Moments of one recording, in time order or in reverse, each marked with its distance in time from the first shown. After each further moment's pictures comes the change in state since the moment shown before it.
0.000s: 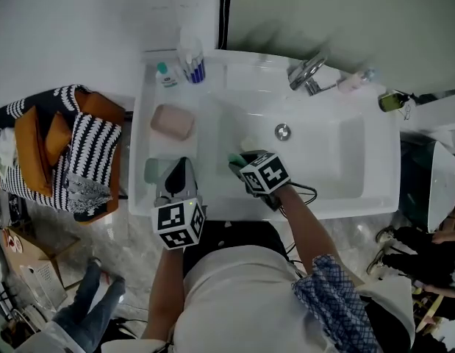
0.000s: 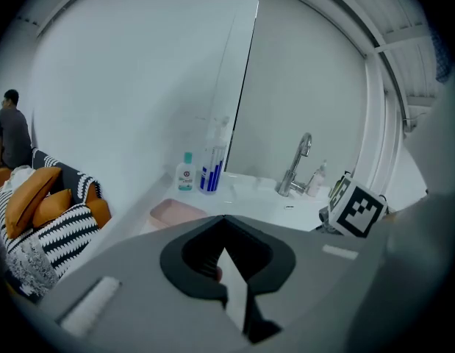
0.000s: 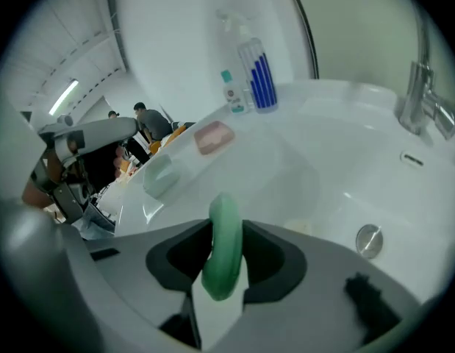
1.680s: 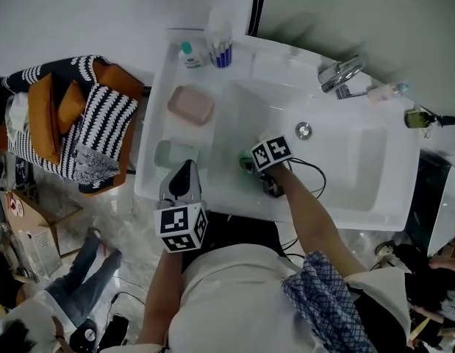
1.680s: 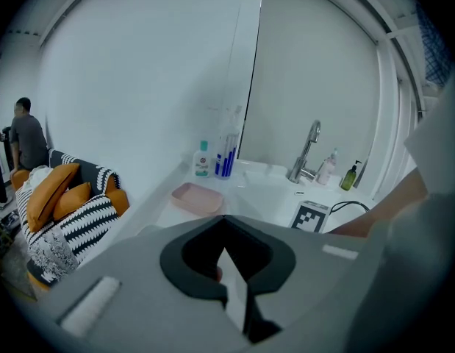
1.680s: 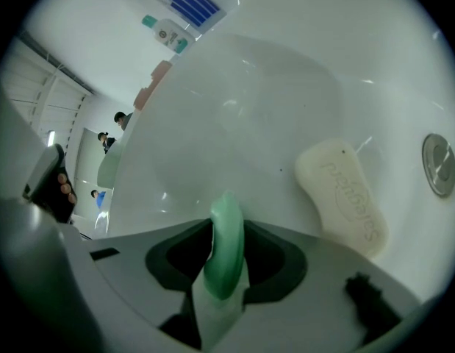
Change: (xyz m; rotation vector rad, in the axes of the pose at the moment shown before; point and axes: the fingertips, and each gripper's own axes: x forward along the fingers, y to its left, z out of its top) left arm -0.025 0.021 -0.030 -0.008 0.073 0.102; right arm 0.091 -0.025 -0.068 0.328 0.255 0.172
